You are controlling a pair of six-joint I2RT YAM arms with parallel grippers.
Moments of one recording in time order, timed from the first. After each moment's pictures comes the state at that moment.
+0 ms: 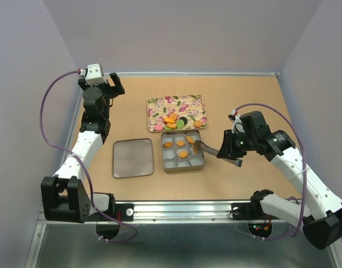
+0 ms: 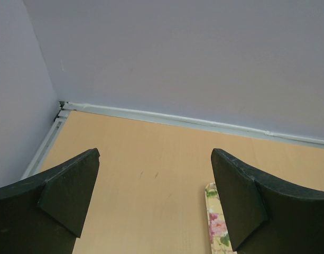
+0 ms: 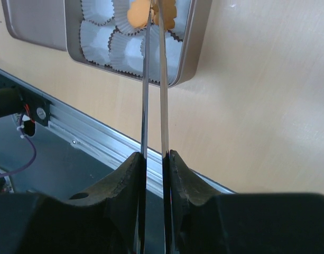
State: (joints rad) left arm -0.11 1.25 0.94 0.38 -0.19 -0.13; right arm 0.44 0.99 1.01 -0.96 -0.35 0.40
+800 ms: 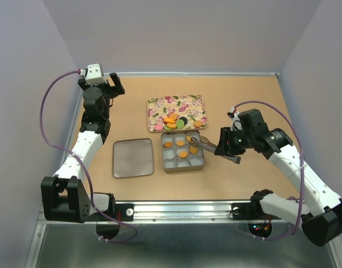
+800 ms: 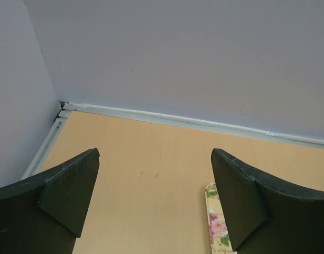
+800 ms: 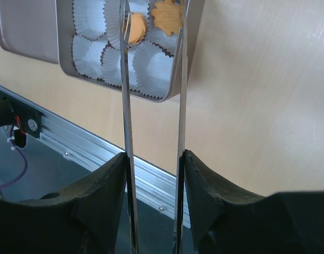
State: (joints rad) left arm -0.11 1.25 0.94 0.38 -0.19 -0.13; right arm 0.44 1.02 1.00 -0.91 -0.30 0.39
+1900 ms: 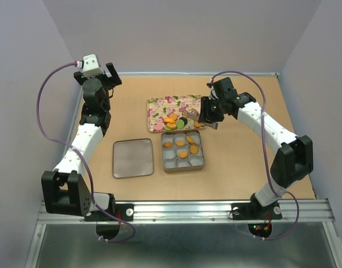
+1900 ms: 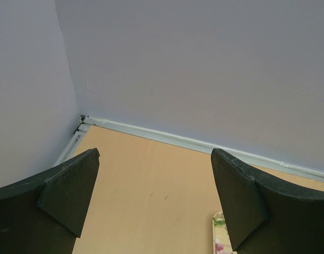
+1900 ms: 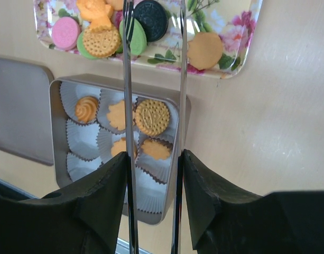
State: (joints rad) left arm -0.12 1.31 1.07 0.36 -0.32 -0.13; right arm 0.44 1.61 1.44 -0.74 -0.17 0.35
